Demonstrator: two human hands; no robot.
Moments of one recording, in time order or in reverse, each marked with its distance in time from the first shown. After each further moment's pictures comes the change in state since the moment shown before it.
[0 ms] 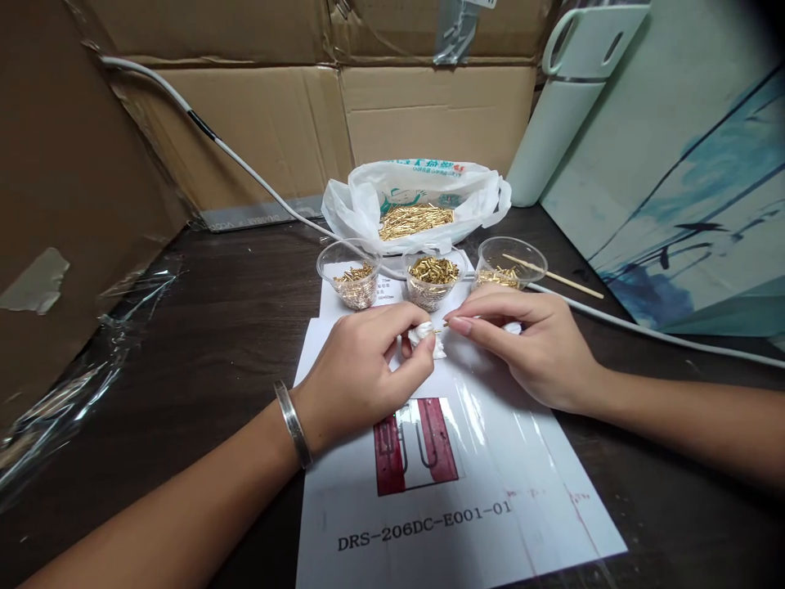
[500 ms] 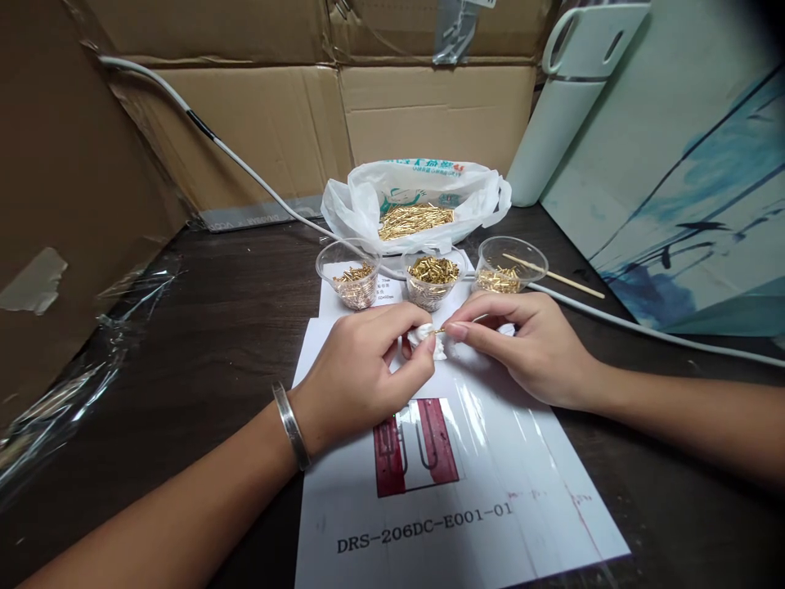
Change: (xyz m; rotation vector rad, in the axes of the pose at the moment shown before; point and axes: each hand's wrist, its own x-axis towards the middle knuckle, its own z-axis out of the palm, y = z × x) left_hand -0.001 0.001 -0.001 -0.014 0.003 0.010; right_hand 0.002 0.001 -0.004 -0.043 -0.125 0.067
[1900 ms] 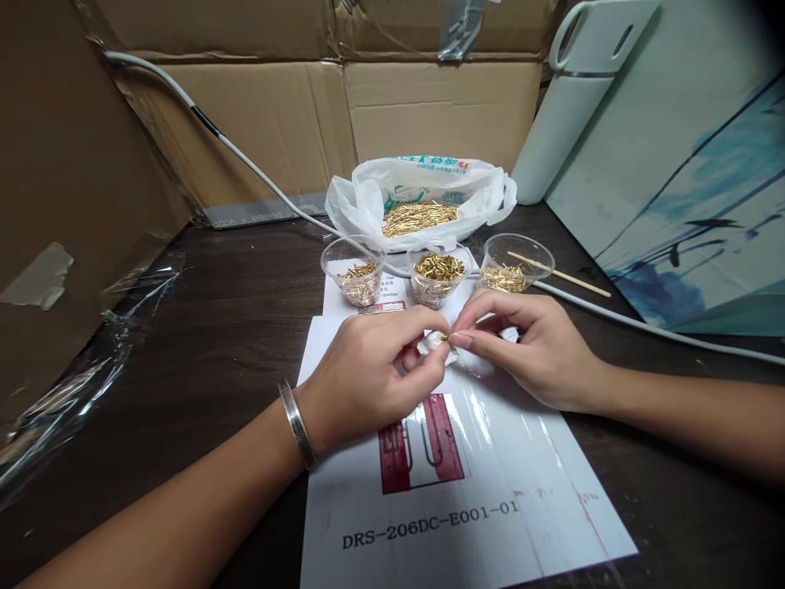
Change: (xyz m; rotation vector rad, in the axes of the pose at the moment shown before) left_hand -0.003 -0.002 0.003 -0.077 0.022 0.090; right_hand -0.002 0.002 0.003 0.130 -0.052 -0.007
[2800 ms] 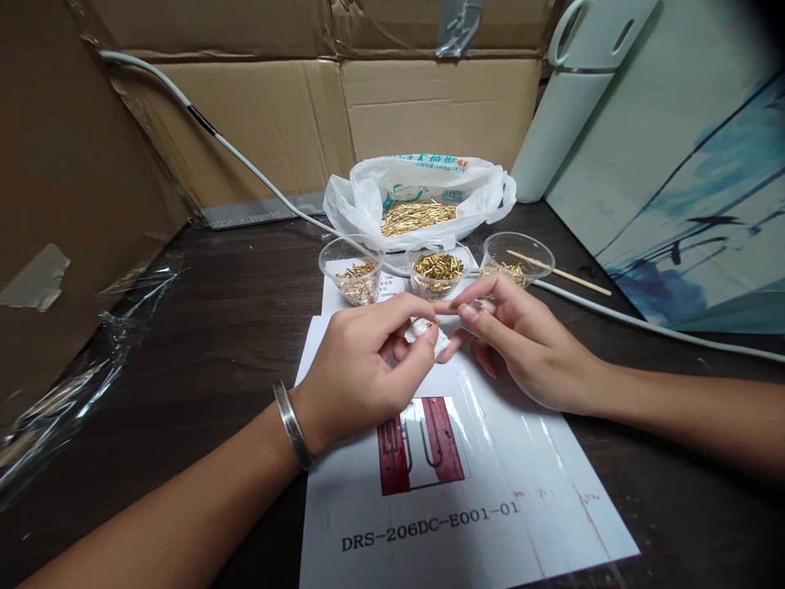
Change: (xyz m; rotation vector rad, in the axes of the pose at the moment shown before) left_hand 0.001 0.003 -0.003 0.024 0.134 -0.055; right_hand -0.003 0.008 0.008 0.320 -0.009 0.173
